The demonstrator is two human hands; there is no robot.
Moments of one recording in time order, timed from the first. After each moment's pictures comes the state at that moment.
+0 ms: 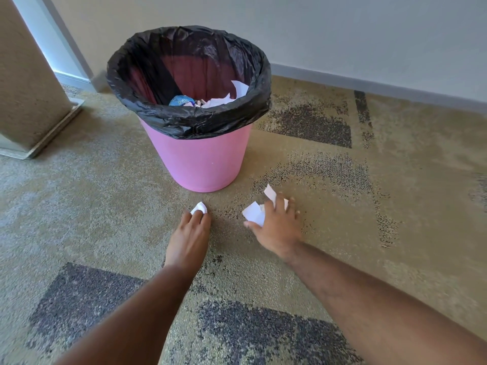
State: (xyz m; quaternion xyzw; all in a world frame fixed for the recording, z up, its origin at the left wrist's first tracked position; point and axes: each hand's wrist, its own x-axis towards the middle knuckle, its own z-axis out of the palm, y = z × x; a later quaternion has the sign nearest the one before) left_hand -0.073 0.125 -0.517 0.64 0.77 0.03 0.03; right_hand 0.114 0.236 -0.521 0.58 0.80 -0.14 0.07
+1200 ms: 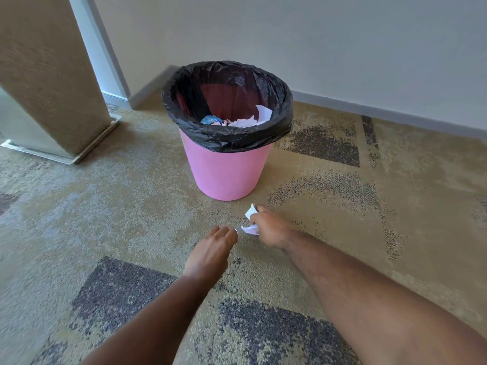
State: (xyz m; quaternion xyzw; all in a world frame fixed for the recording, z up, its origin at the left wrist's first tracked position) left_hand -0.073 0.088 -0.484 0.68 0.71 0.15 0.10; right_hand 0.068 0.227 -0.476 0.39 0.90 -0.18 0.08
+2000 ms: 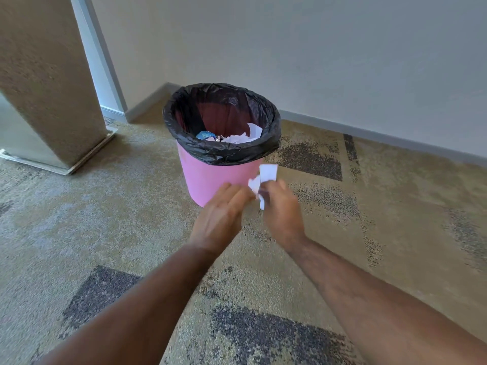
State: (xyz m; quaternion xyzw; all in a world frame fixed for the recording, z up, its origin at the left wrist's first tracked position) left_hand -0.062 0.133 -0.378 0.70 0.60 0.38 -0.06; right_hand 0.075 0.213 -0.387 0.46 0.82 -0.11 -0.33
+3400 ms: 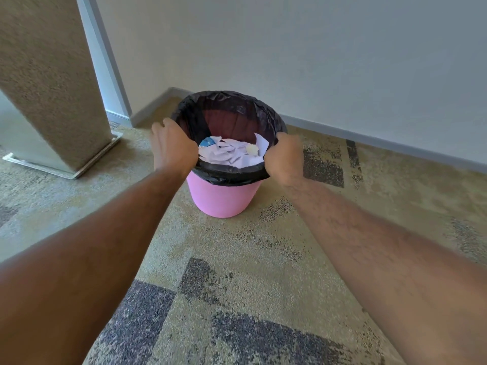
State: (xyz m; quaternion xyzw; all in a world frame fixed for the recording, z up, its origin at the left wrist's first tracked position) left_hand -0.162 0.201 -0.279 0.35 0.86 0.36 0.06; right_hand 0.022 0.284 -0.283 0.59 0.73 -0.18 -0.28
